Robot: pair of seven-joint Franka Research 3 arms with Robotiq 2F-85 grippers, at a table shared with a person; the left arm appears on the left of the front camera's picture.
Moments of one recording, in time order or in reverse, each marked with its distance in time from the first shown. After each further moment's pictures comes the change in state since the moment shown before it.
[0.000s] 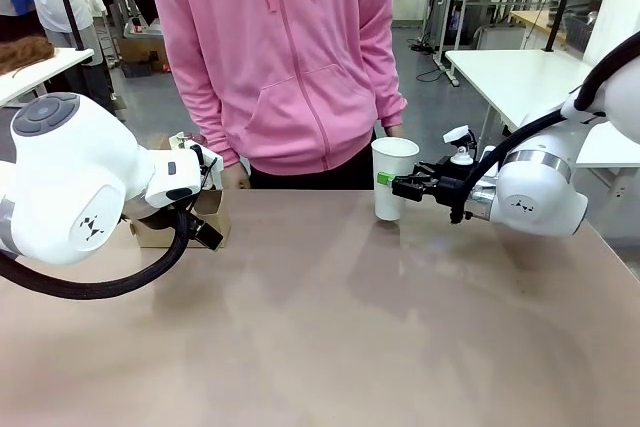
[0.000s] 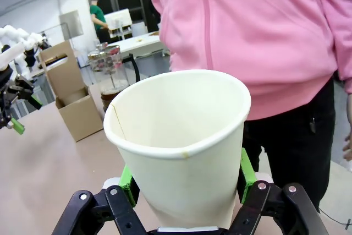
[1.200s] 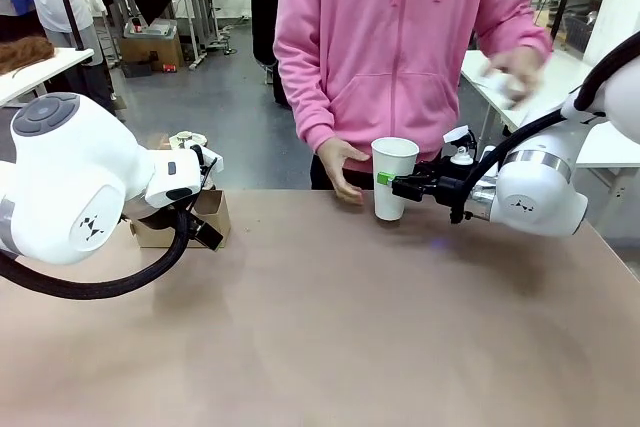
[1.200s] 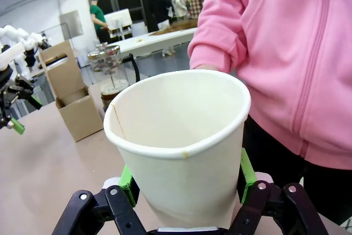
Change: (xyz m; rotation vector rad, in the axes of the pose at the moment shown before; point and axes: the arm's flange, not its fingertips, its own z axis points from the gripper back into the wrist) left arm 0.000 0.000 0.000 0.000 0.000 0.000; right arm 0.000 0.000 0.000 0.000 0.000 0.000
